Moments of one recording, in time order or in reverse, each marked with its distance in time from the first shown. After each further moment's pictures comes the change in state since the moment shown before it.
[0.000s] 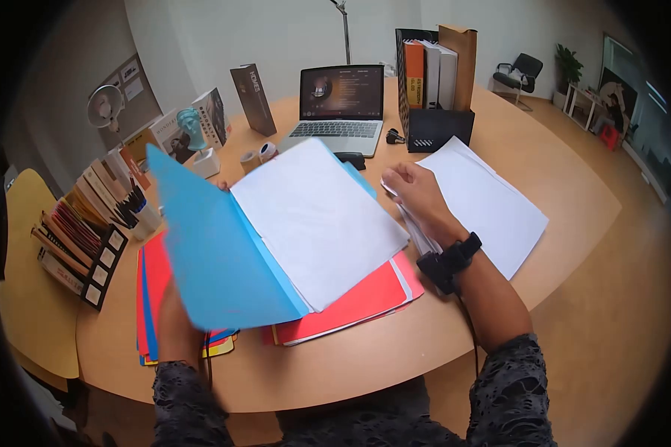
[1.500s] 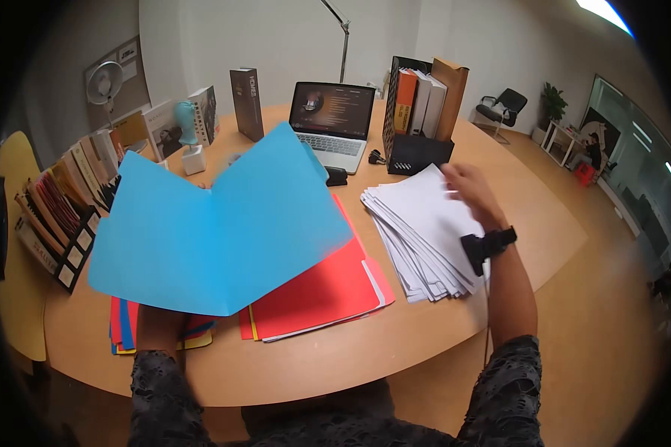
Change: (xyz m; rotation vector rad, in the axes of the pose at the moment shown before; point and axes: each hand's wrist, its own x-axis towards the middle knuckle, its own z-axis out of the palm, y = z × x) left_hand 0.032 -0.060 0.002 0.323 0.165 0.215; right_hand 0.007 -0.052 -0.133 -0.423 0.194 0.011
